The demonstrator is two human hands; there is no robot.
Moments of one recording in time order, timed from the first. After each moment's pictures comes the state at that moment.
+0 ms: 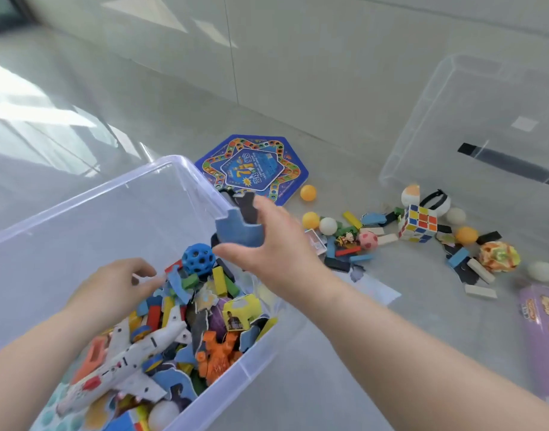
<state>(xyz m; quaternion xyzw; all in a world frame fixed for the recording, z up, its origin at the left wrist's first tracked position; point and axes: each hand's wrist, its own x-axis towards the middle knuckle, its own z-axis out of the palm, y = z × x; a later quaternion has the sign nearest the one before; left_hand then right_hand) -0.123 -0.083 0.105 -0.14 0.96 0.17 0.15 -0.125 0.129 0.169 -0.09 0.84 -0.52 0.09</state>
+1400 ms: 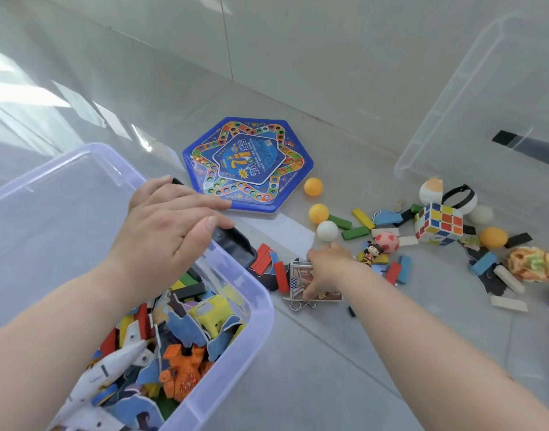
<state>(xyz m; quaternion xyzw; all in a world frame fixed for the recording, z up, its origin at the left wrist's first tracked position) -0.190 -0.028 0.117 0.24 0.95 0.18 -0.12 -0.214 0.200 0.012 -0.06 0.93 -0.01 0.36</state>
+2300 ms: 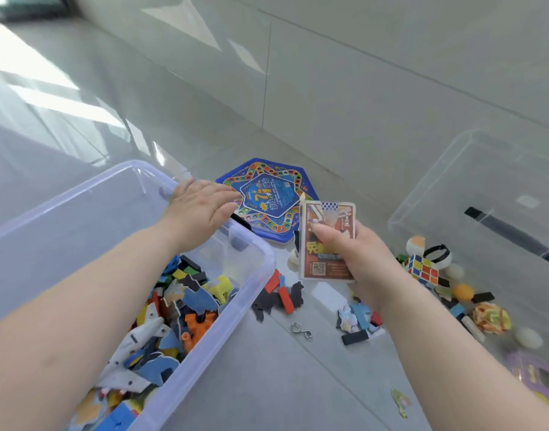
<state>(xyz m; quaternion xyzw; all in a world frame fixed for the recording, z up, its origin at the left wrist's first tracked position) -0.224 -0.059 0.140 0.12 0.98 0.12 -0.02 -0.165 0.169 0.183 0.08 0.68 -0.71 0.17</state>
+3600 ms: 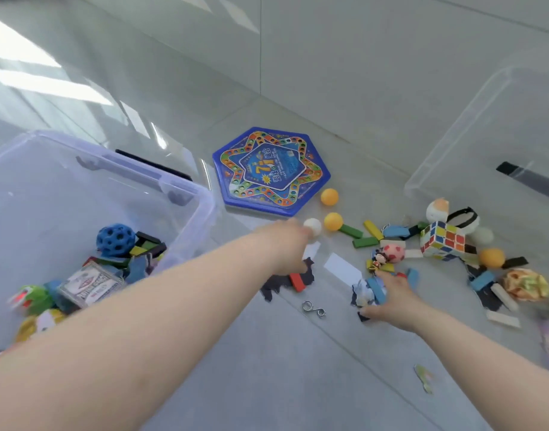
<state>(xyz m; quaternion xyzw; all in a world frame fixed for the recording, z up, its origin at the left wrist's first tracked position) -0.200 0.053 0.109 0.17 0.94 0.09 0.27 -0.151 0.249 0.054 0.17 0.91 -0.18 0.34</state>
